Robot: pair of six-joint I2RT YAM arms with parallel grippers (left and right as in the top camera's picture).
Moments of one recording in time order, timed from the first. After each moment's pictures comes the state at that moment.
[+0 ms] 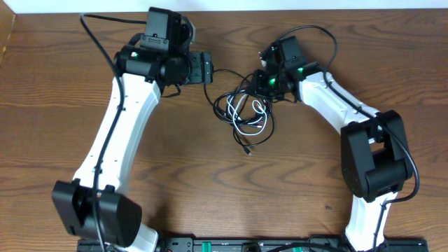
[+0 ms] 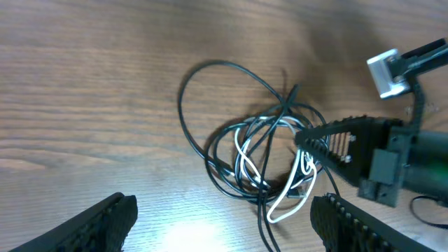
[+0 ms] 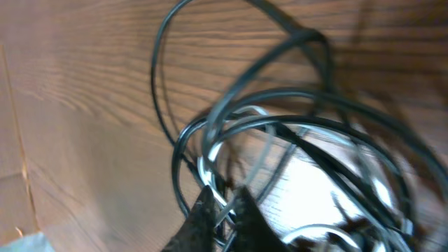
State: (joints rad) left arm -0.23 1.71 1.65 -0.96 0.19 -0.25; right arm 0.36 2.06 1.48 -0.47 -0.50 0.55
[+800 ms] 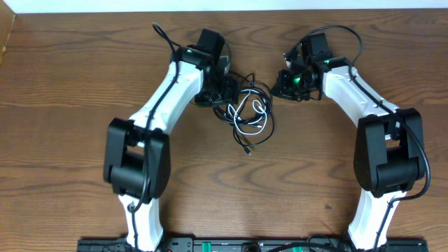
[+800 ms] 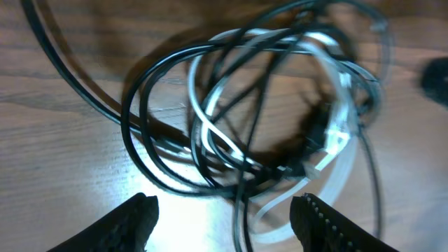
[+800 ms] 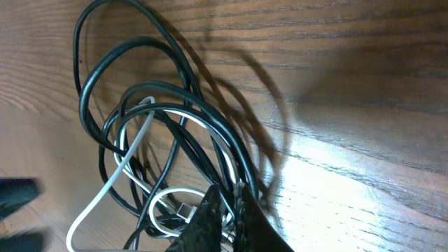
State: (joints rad) left arm -0.35 2.04 1.65 -0.98 0.29 -0.33; right arm 0.22 2.06 1.48 -0.61 -0.50 0.37
